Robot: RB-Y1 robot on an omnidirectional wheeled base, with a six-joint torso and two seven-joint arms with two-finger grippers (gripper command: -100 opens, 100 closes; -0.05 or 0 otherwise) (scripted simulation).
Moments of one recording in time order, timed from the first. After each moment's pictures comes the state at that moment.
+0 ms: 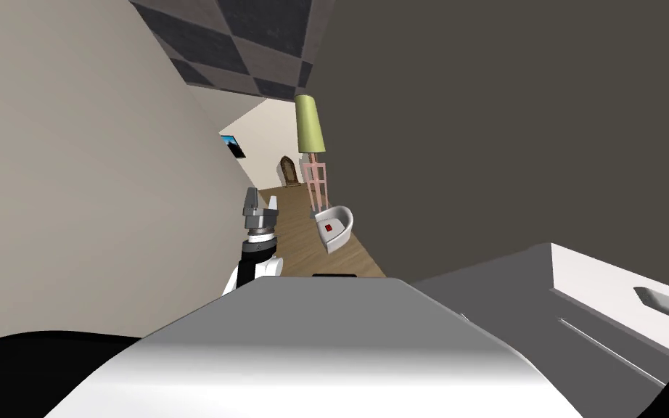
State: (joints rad) left arm 0.47 0.04 -0.02 -2.33 -0.11 -0.50 0.05; right arm 2.03 -1.11 -0.80 -0.89 0.35 -1.31 0.55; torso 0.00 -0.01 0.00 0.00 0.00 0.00
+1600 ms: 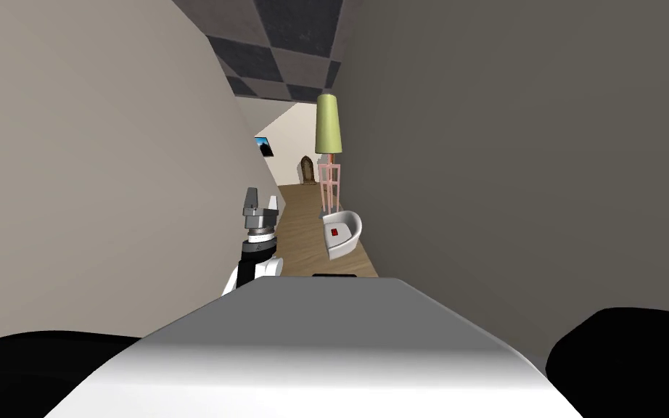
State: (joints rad) left arm 0.47 0.04 -0.02 -2.33 -0.11 -0.50 0.05; right arm 2.23 -1.21 -0.89 -1.01 0.45 -1.34 0.66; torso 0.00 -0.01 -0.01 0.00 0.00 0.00
